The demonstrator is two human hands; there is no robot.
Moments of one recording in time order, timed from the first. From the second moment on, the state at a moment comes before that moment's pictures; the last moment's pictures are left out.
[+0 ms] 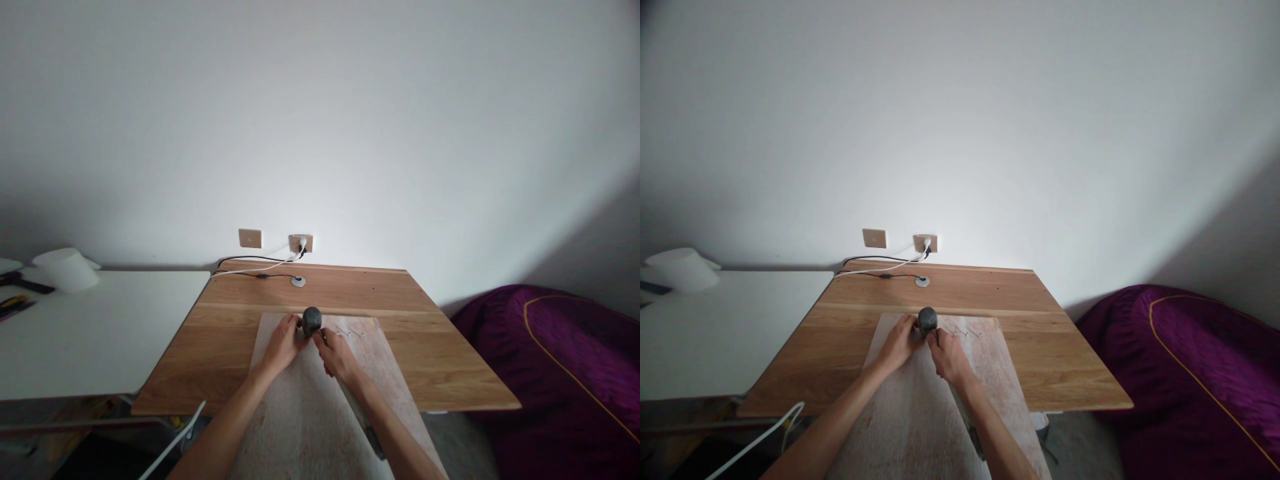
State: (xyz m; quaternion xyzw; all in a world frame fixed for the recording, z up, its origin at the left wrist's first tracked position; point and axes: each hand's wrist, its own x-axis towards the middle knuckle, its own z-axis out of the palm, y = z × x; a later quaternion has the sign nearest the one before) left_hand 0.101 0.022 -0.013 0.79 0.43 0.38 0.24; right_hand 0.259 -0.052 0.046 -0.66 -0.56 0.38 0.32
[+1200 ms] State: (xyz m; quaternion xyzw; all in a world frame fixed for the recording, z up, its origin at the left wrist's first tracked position) left_hand 0.104 0.026 -0.009 0.78 0.41 0.38 0.28; right_hand 0.267 -0.058 0.051 -0.69 -0.55 0.34 0.33
